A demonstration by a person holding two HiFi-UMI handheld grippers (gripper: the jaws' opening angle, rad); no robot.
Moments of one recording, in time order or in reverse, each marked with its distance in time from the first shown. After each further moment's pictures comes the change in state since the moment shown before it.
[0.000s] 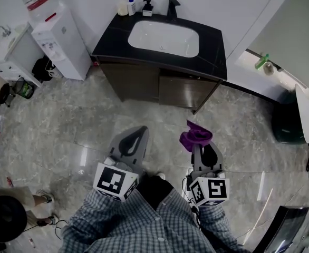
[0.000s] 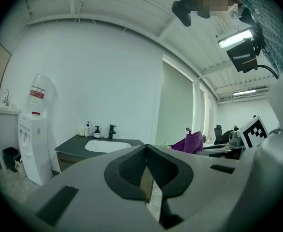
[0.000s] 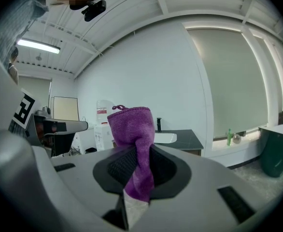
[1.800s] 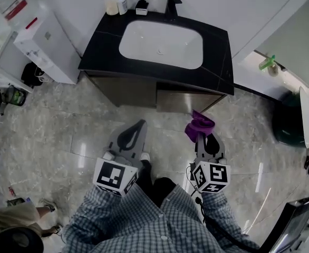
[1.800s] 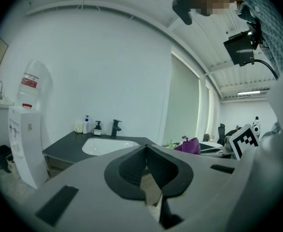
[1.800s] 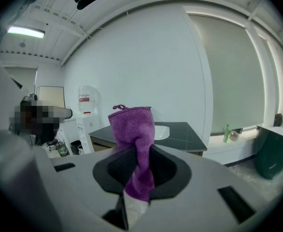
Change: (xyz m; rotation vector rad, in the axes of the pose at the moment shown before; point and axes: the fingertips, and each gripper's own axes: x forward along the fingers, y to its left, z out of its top) left arm 0.151 0.119 -0.012 -0.027 0.050 -0.004; right arm 0.191 -0.075 -0.021 -0.019 0.118 -0.104
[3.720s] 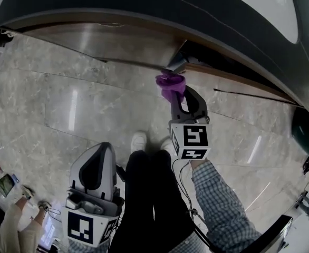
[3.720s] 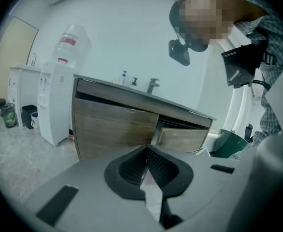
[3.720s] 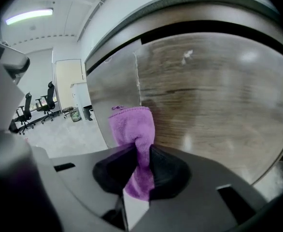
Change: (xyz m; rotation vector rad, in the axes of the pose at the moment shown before) left arm 0.077 0.144 -0.303 -0.222 0.190 0.274; right arm 0.348 0.052 -0.349 -0.146 0.268 0.261
